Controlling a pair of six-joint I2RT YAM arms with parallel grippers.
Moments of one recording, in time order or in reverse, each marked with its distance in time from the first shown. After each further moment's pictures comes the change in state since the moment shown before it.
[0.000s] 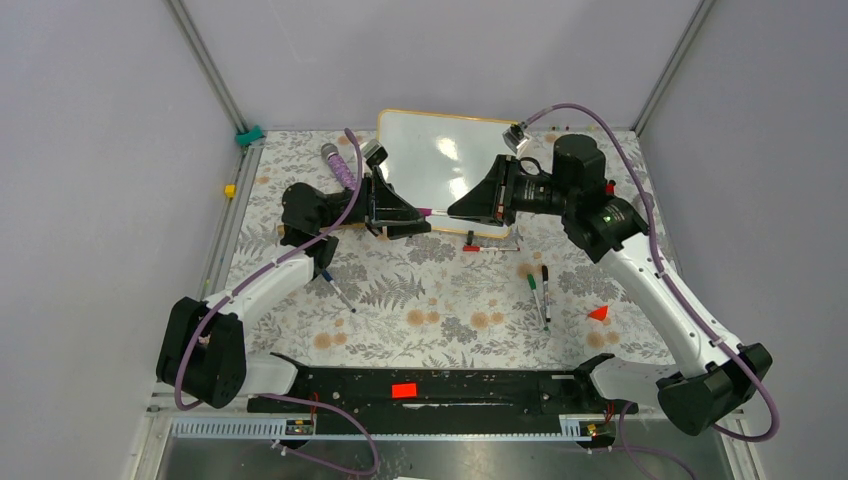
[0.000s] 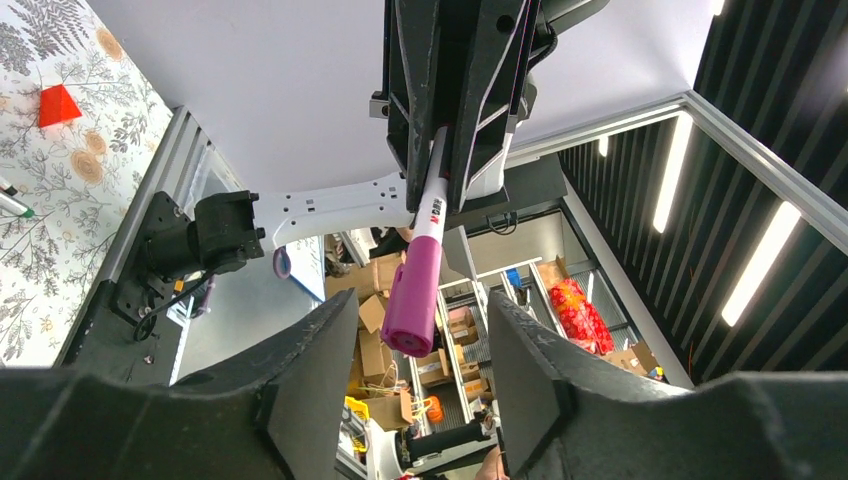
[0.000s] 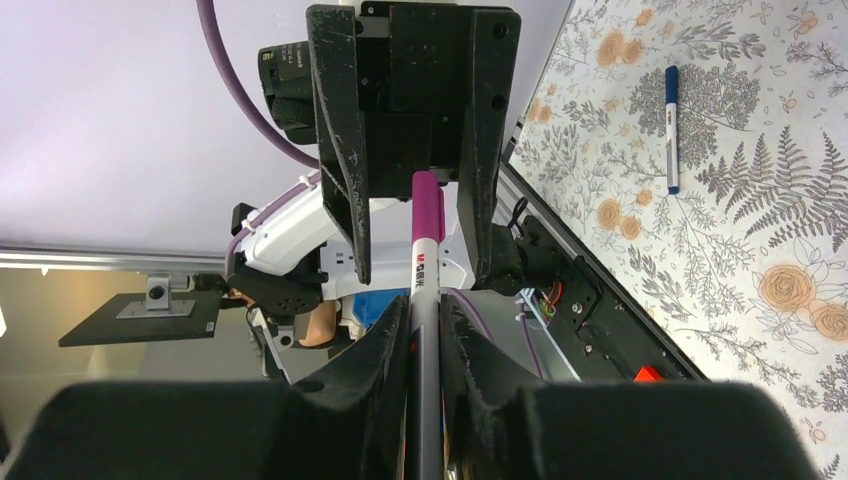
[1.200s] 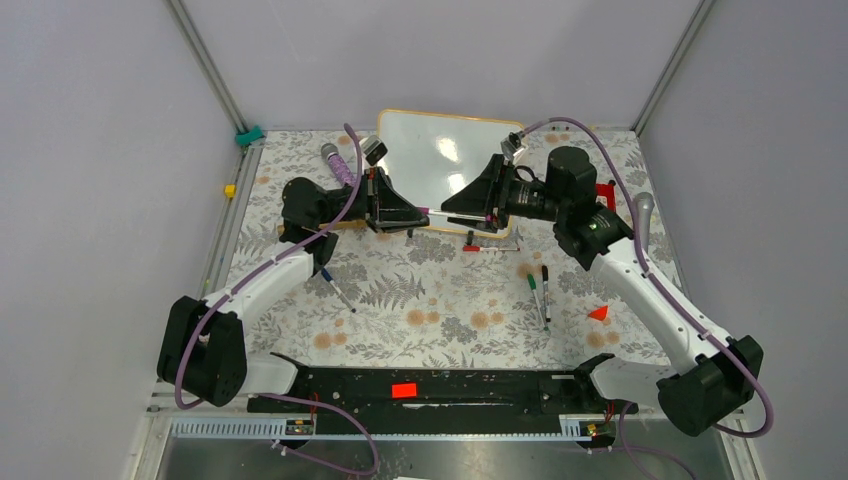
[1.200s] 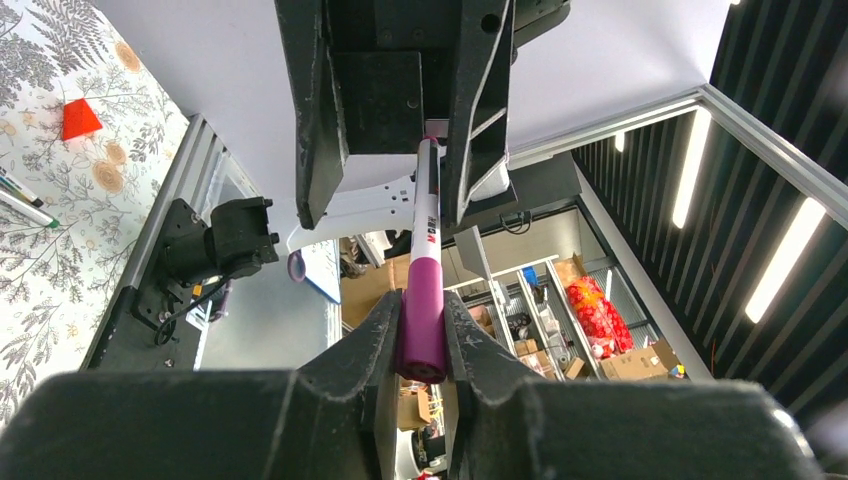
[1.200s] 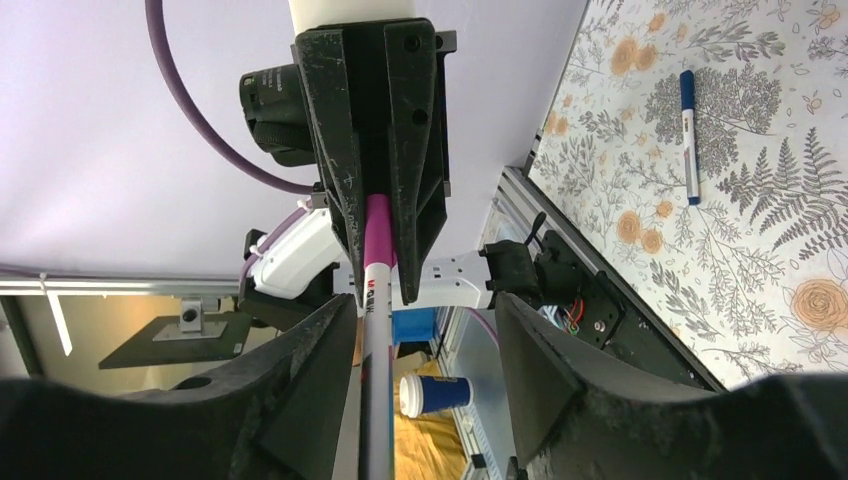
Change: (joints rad) left arm 0.000 0.007 0.030 -0.047 0.010 0.056; right arm -0.002 0.000 -0.142 0.209 0.003 0.134
